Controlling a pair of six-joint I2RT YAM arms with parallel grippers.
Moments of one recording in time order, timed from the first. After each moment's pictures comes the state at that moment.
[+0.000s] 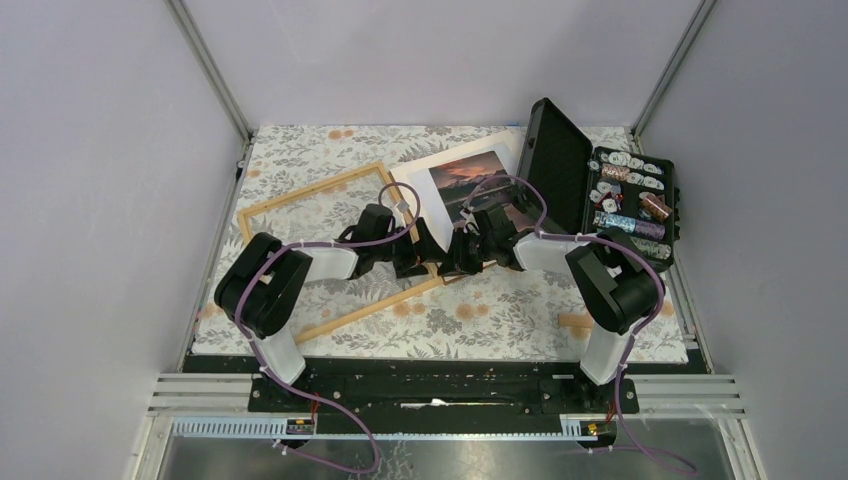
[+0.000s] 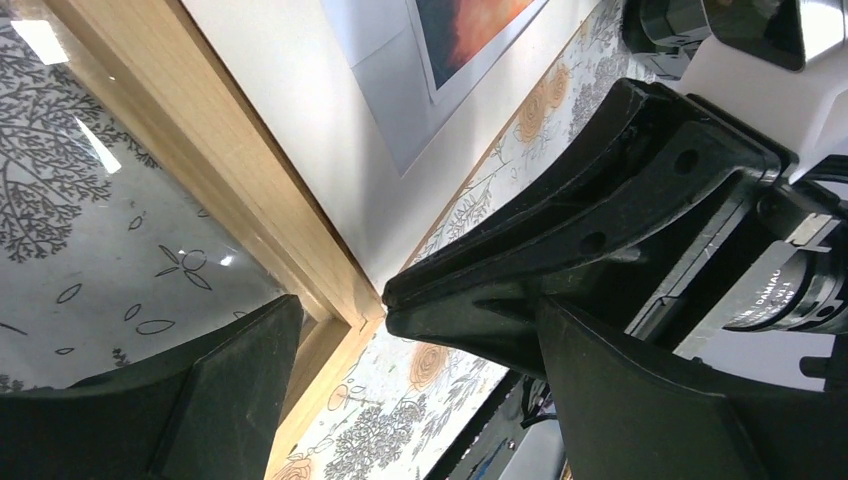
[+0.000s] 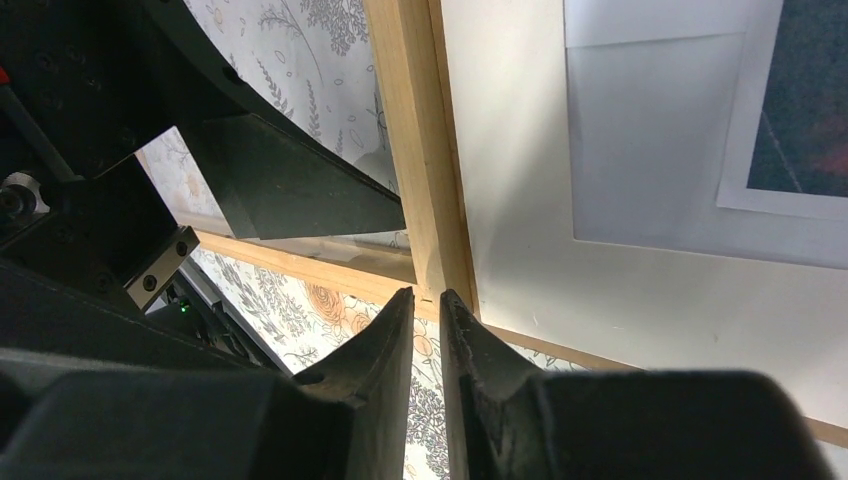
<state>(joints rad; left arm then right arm) -0.52 1.74 0.78 0.29 0.55 -0.91 0.58 1.80 0.91 0.04 -0.47 0.69</state>
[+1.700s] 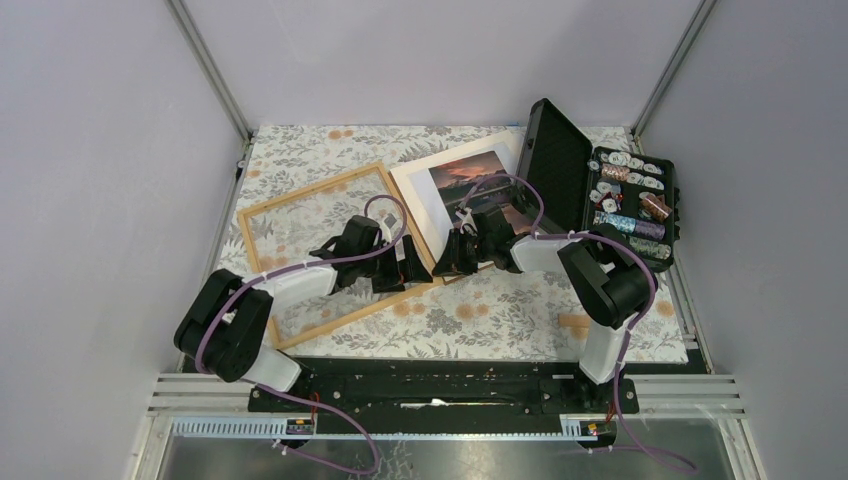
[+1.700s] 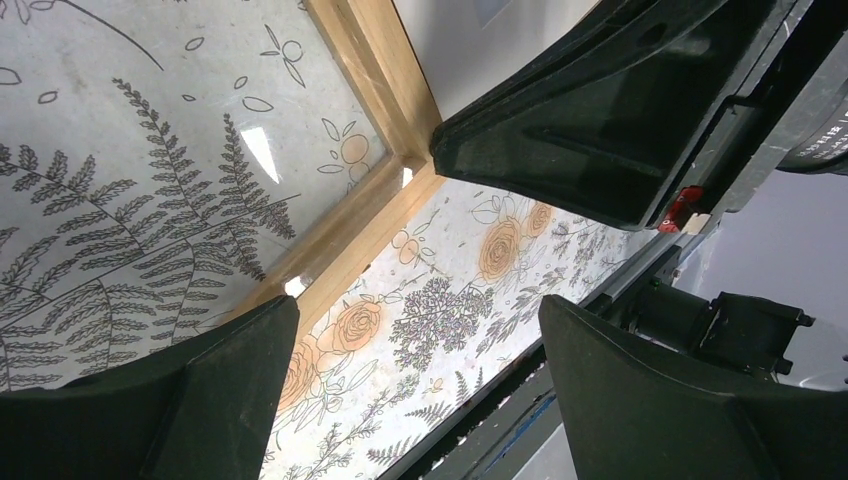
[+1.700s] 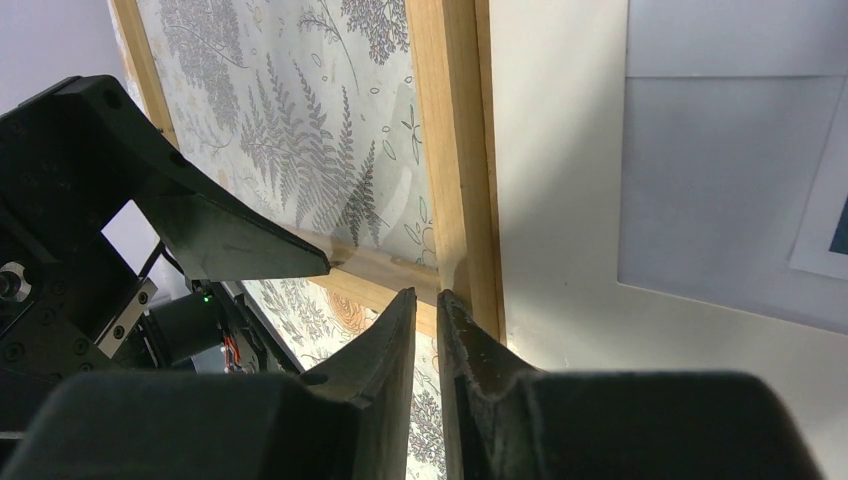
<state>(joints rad) -0.52 1.46 0.67 -0.03 0.45 -0.75 0.58 1.85 0.89 0.16 -0.54 0.72</state>
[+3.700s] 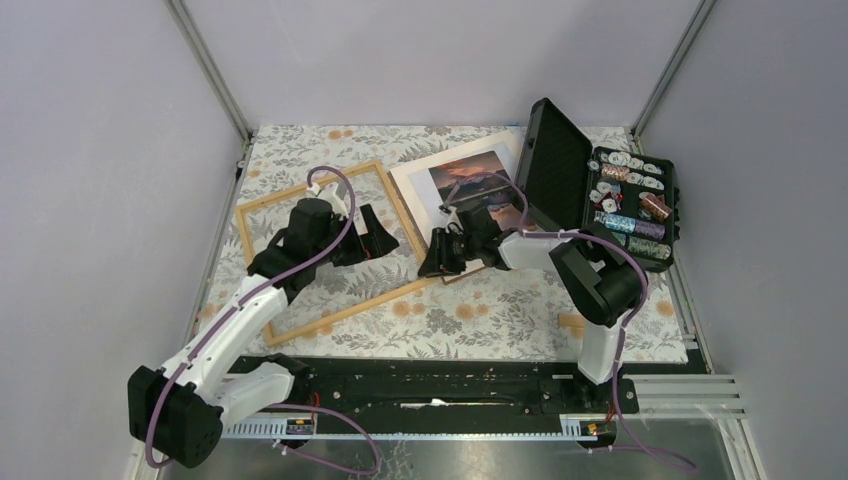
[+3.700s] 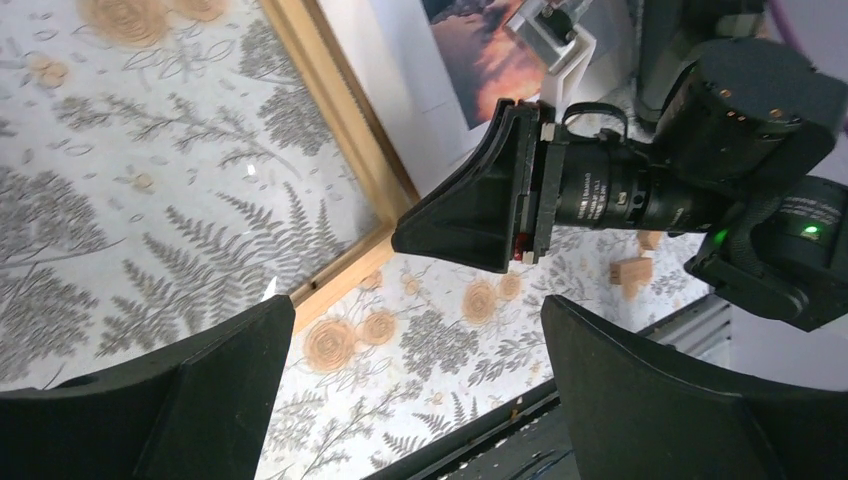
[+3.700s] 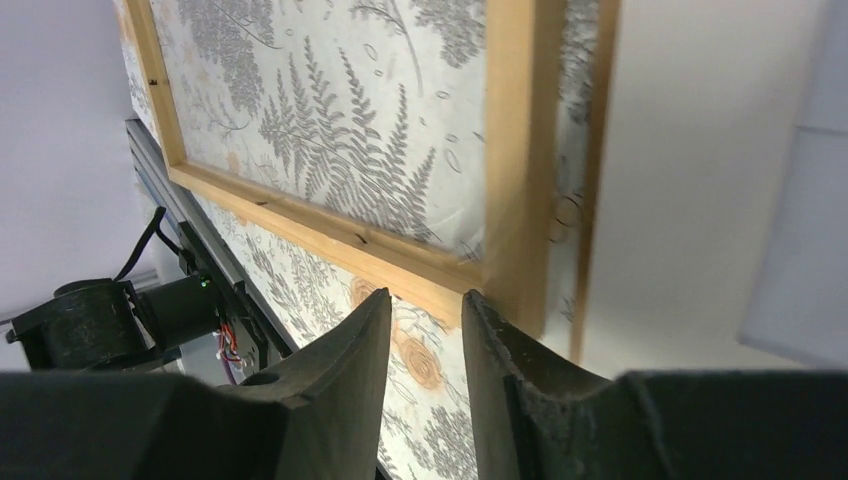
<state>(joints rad) -0.42 1.03 0.81 -0.37 0.23 -0.65 0.63 1.87 0.96 0.11 -0.53 0.68</state>
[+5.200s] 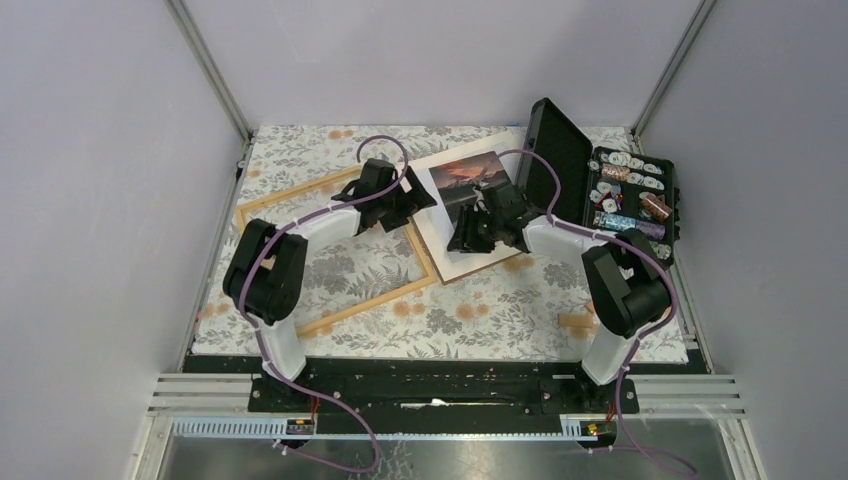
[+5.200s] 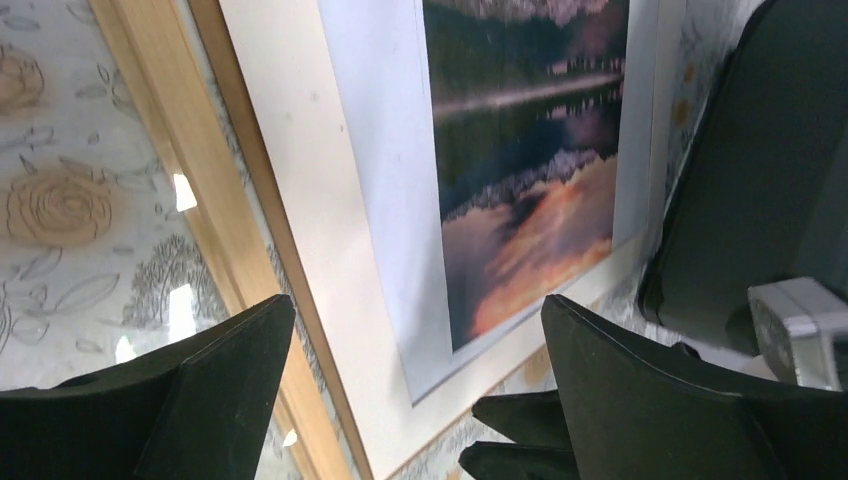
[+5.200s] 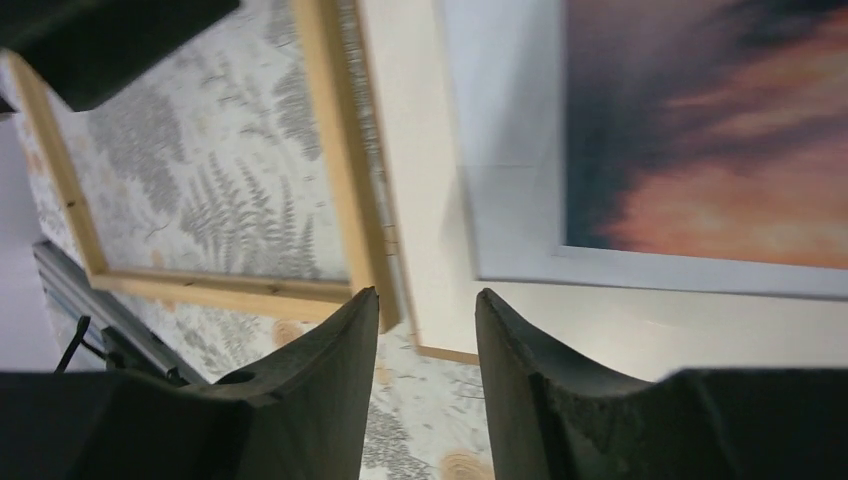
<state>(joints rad) -0.44 1.80 1.17 -0.06 0.17 -0.91 0.54 1.75 1.05 -0.14 -0.32 0.57</state>
